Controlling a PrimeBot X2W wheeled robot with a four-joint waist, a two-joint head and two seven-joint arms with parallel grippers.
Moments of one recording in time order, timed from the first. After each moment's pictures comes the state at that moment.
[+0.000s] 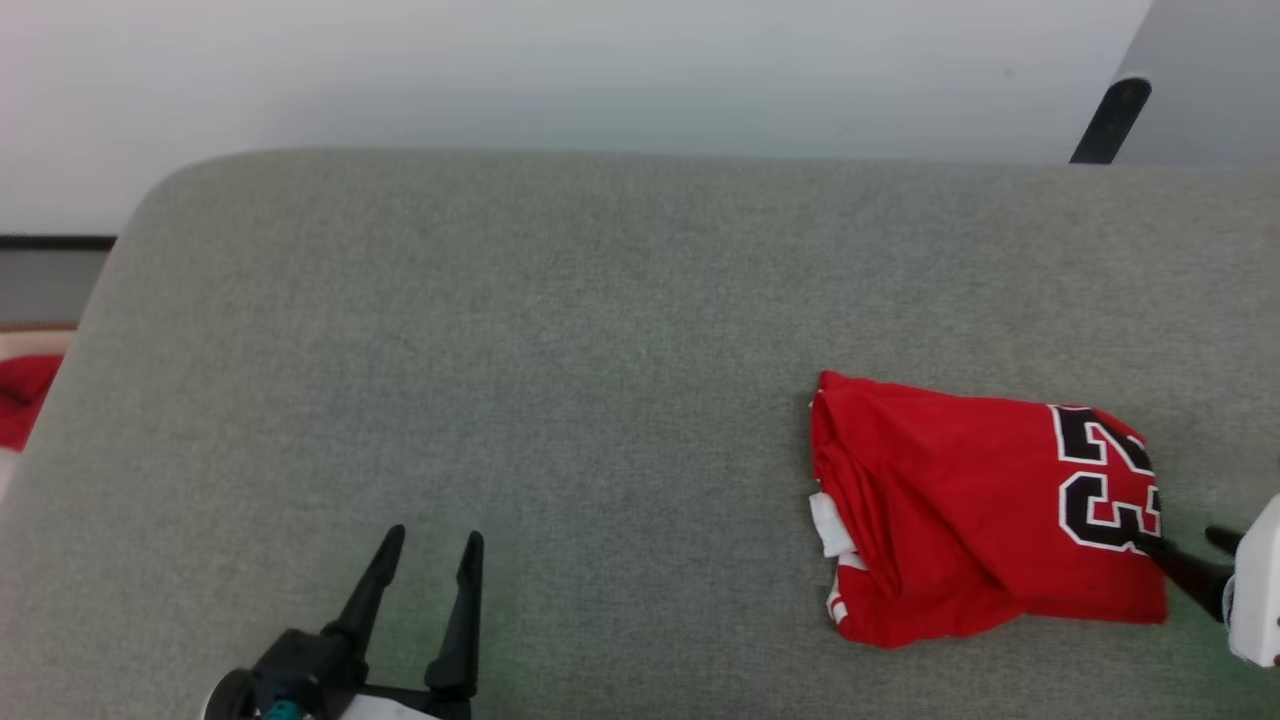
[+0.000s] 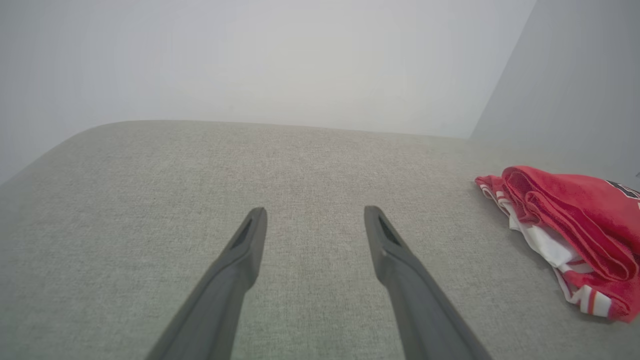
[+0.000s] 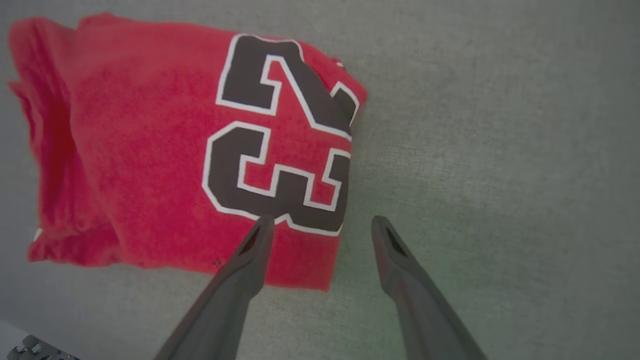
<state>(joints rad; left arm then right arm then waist) 0.04 0.16 -0.13 0.07 -0.26 -0.08 -0.26 -0.18 -0.55 0.04 0.07 0.67 0.13 0.79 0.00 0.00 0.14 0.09</state>
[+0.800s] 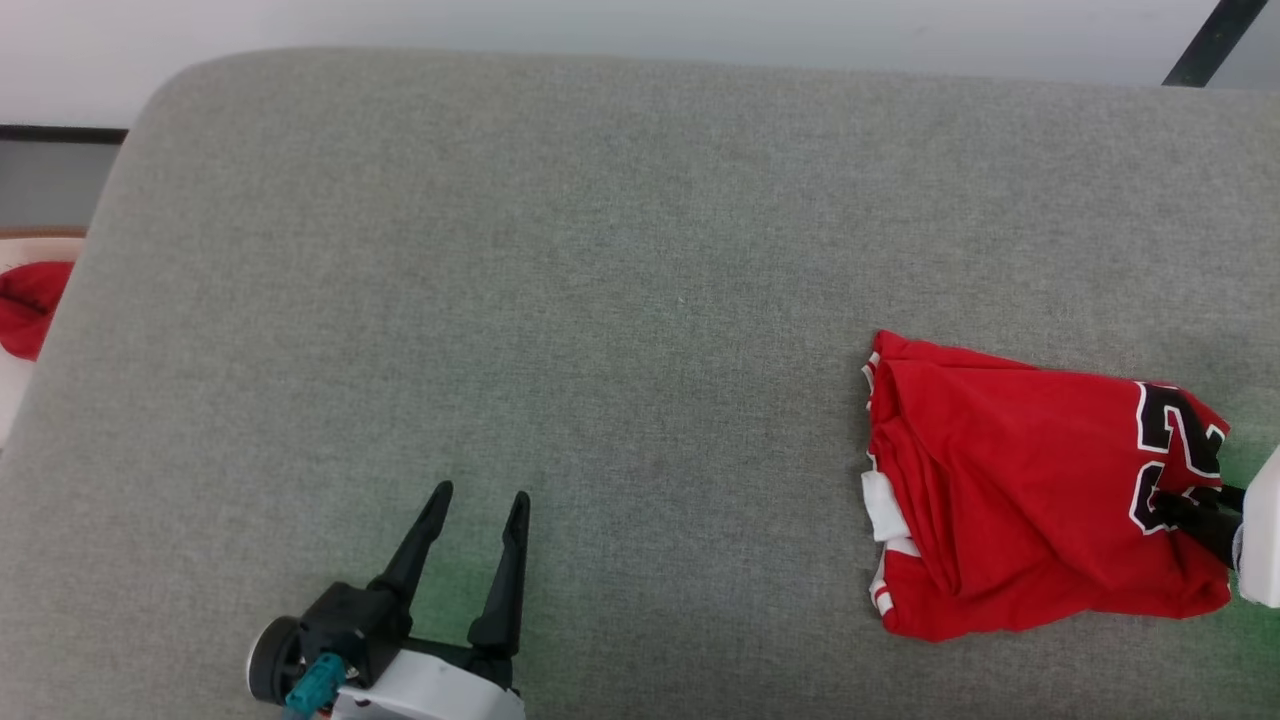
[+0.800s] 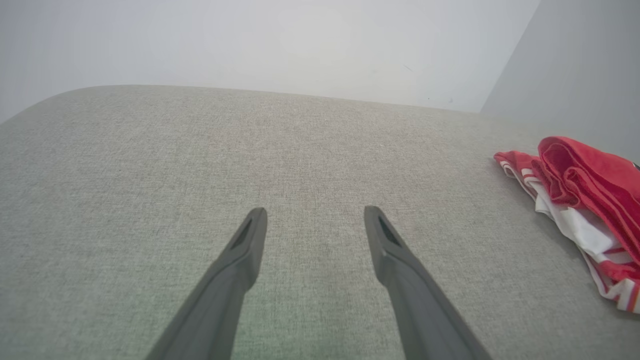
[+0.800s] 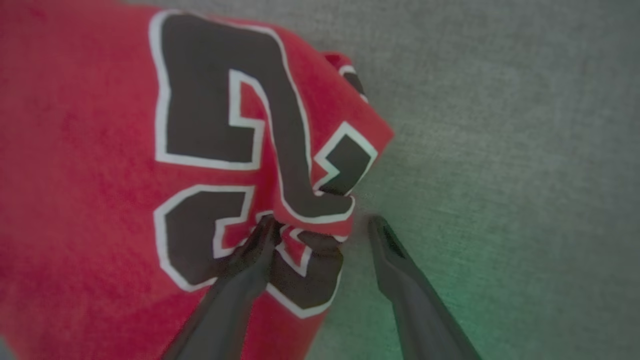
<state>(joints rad) -0.06 0.12 -0.17 0.13 -0.24 -0.10 -0.26 -0.36 -0.62 0.19 0.28 0.76 0.13 0.78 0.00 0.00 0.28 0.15</state>
